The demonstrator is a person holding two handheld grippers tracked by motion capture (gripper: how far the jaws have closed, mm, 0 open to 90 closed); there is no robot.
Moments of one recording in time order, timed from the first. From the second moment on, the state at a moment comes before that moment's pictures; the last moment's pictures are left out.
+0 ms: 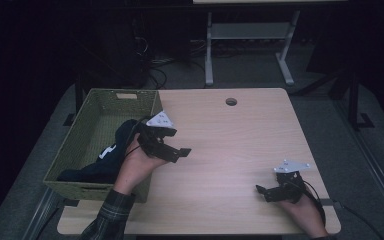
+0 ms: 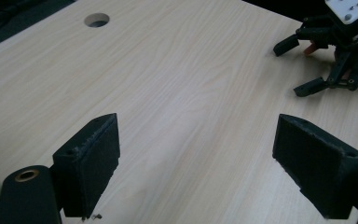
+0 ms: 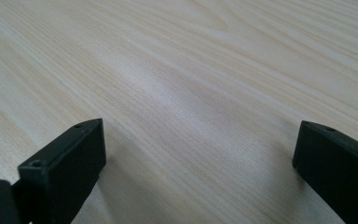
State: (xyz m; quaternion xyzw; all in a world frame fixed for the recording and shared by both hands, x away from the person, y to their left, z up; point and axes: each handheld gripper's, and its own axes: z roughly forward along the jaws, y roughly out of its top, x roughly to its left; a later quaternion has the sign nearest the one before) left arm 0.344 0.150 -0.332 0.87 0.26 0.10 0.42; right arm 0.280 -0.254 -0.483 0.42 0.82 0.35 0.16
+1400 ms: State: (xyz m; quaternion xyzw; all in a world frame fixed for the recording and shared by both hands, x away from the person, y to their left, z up) left arm 0.341 0.226 -0.312 0.85 0.33 0.14 0.40; right arm 0.280 -0.254 -0.483 0.42 0.82 0.35 0.16
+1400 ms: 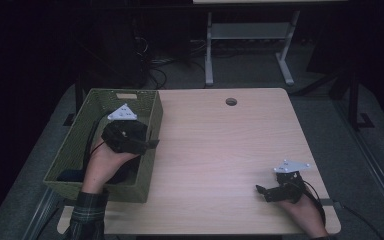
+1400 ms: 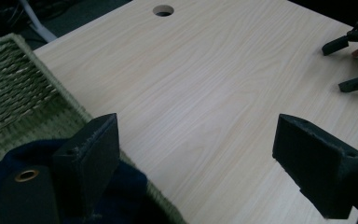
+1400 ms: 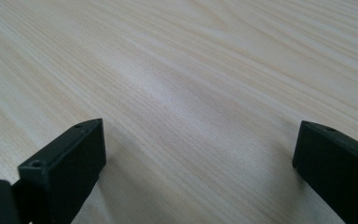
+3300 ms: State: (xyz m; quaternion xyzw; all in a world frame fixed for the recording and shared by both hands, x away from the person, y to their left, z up) left arm 0.346 0.303 -0.351 0.85 0.40 0.14 0.30; right arm 0.280 -0.254 -0.483 0.42 0.82 0.35 0.16
